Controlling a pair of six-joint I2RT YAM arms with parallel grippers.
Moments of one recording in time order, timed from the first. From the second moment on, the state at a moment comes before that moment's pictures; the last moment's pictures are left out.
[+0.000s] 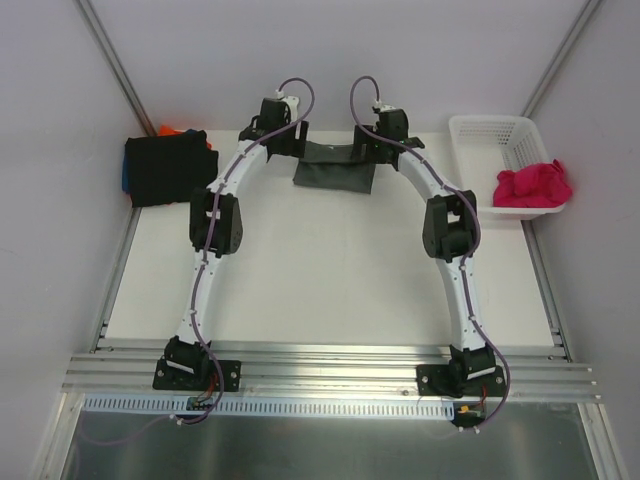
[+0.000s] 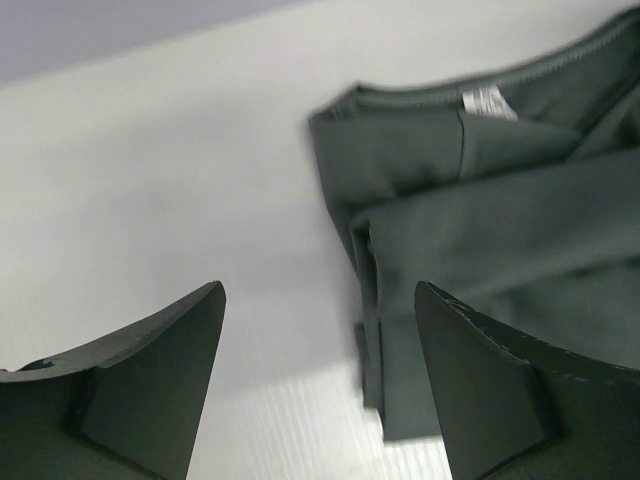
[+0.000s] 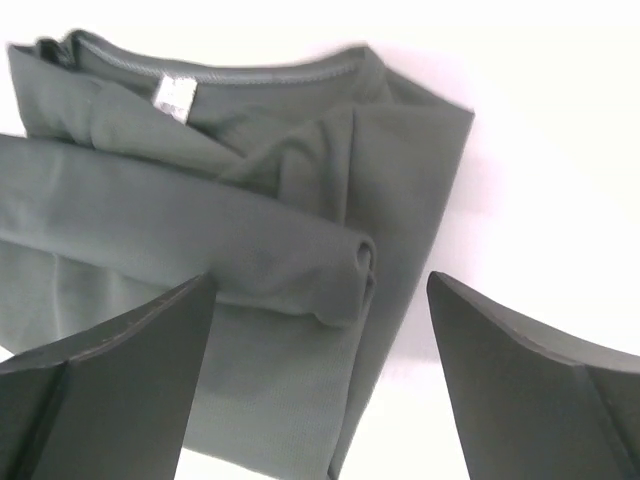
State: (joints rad) left arm -0.28 2.60 2.48 -0.50 0.06 -0.03; right arm 0.30 2.55 2.31 -0.42 -0.07 0.24
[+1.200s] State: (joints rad) left arm -0.28 1.72 1.77 -0.65 -0.09 0.16; right arm 0.30 2.53 2.12 -0.29 -0.49 0.65
